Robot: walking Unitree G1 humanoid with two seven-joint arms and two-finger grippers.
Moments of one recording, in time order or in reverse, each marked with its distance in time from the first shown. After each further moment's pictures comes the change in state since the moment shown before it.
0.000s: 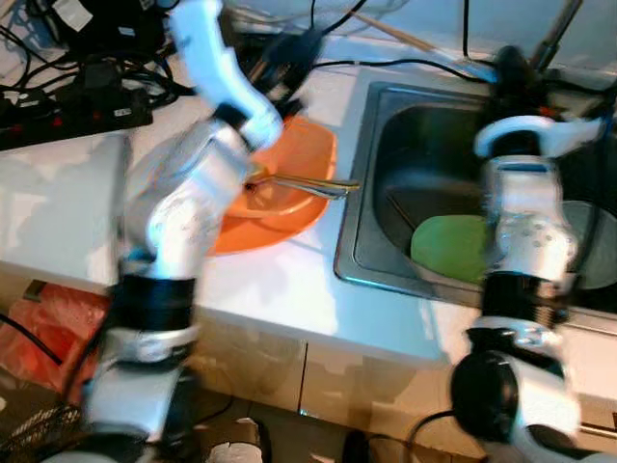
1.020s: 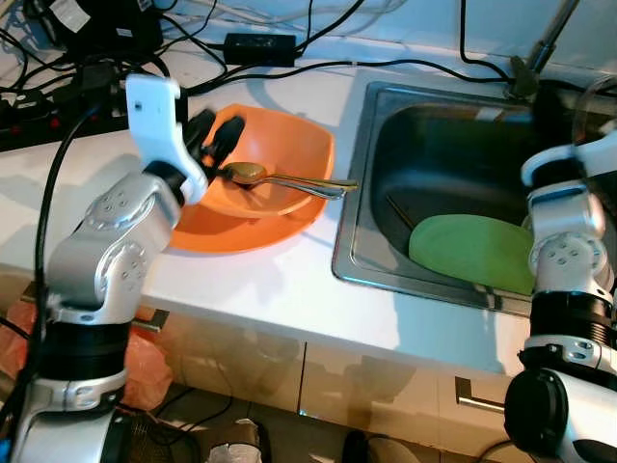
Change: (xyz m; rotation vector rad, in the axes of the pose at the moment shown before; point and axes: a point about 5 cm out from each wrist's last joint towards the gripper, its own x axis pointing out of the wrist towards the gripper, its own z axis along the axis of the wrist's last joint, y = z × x) left arm -0.056 0.058 -0.014 0.306 0.237 0.218; right arm -0.012 -0.035 0.040 -0.663 0.067 -0.090
